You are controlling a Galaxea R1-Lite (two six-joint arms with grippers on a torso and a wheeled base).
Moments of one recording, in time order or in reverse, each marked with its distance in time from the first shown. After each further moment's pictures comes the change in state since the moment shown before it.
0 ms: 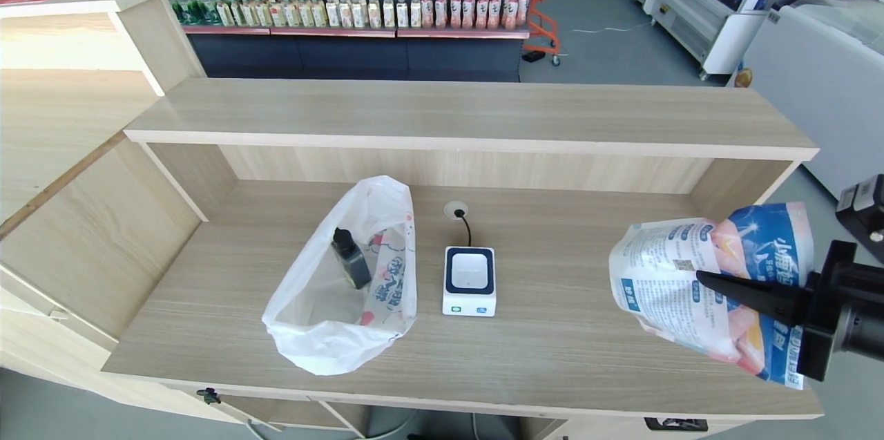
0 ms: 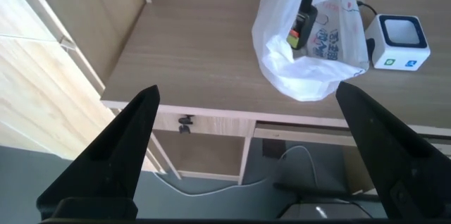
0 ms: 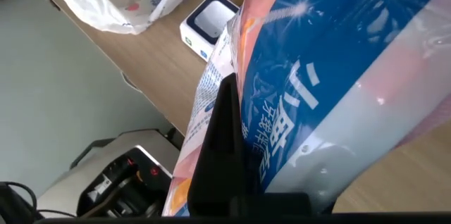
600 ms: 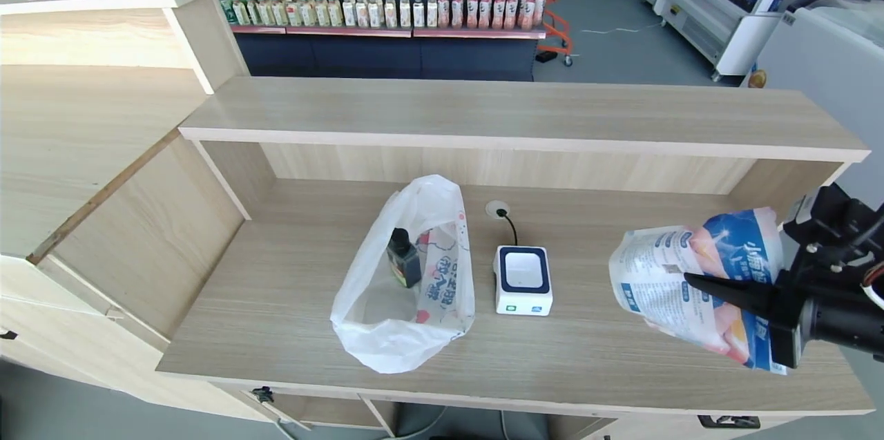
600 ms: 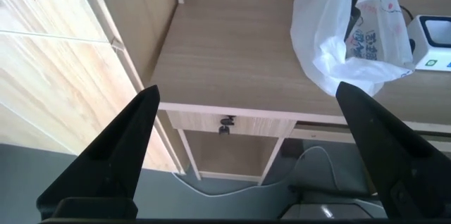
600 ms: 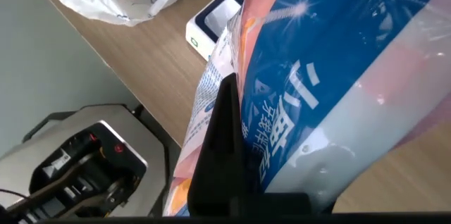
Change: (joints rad) left arm 0.001 0.000 0.000 0.000 -0.001 0.003; right arm -0.069 0.107 -0.018 -0.002 0.000 -0.180
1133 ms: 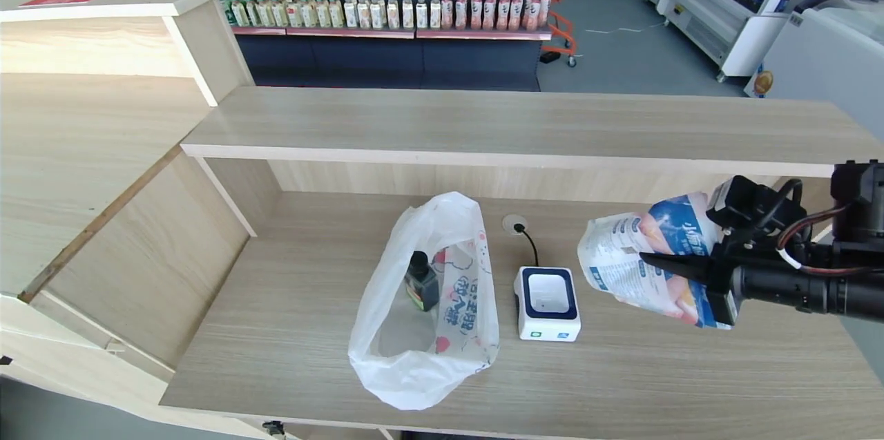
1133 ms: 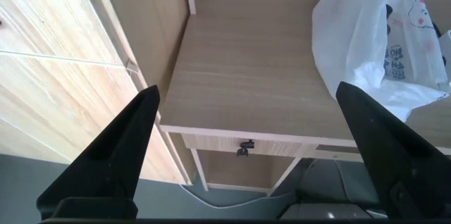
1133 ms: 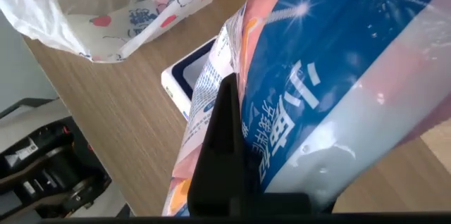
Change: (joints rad) left arm -0.002 0.000 0.000 0.000 0.000 -0.001; right arm -0.007 0.246 -0.128 -0.083 0.071 -0.145
